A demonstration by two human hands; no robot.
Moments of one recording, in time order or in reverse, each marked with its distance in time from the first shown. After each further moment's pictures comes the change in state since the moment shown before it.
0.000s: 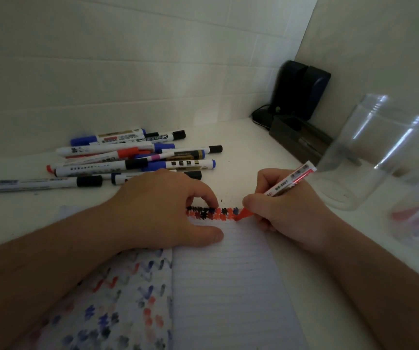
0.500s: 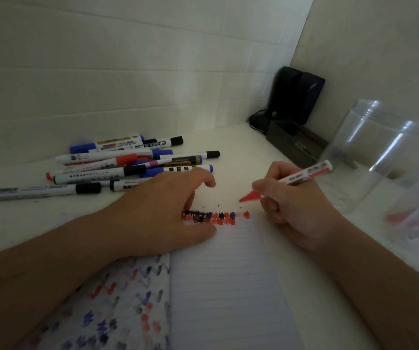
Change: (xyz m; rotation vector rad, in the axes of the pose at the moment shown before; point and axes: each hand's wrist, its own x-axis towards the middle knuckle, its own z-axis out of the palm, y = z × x) left_hand -0.004 -0.004 0.006 -0.162 0.097 0.041; right_hand 0.006 0.006 -0.008 0.434 0.011 0.031
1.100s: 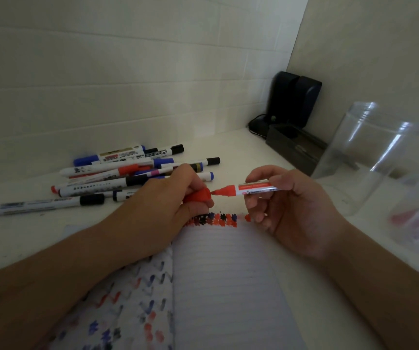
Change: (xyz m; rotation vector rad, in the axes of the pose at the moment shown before) left_hand 0.005 -0.003 0.001 -0.218 0.188 0.044; right_hand -0.004 -0.006 0.001 0.319 -0.248 0.098
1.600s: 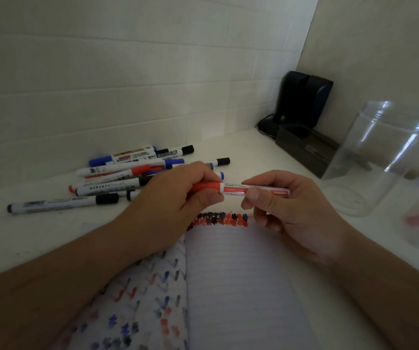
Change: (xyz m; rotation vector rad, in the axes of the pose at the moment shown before) left_hand -0.002 0.000 -0.004 -0.084 0.150 0.139; right_hand -0.003 0.007 0.015 -0.327 0.094 -0.175
